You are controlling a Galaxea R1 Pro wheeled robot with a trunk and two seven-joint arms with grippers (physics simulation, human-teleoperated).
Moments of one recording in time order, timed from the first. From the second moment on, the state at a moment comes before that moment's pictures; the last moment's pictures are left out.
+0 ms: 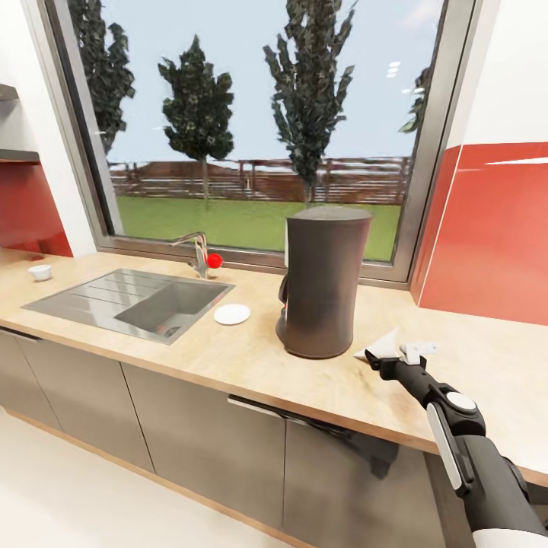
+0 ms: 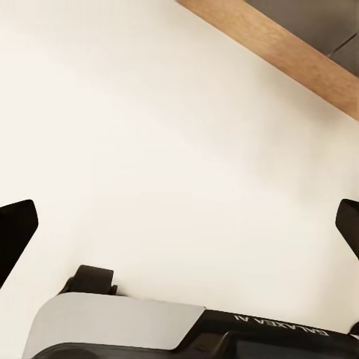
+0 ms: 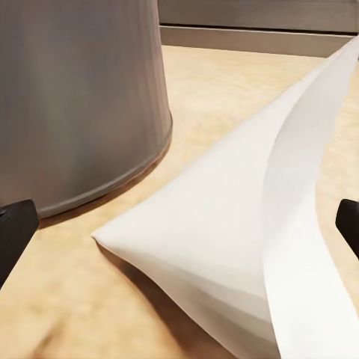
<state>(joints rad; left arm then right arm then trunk) 0.10 -0.05 0.02 -0.61 0.21 -0.08 0.00 -0.44 -0.10 -0.15 -1.37 0.00 0.38 0.28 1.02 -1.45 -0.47</state>
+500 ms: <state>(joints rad) 0.10 -0.05 0.02 -0.61 0.21 -0.08 0.00 -0.44 -0.10 -0.15 -1.37 0.00 0.38 0.28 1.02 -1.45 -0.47</state>
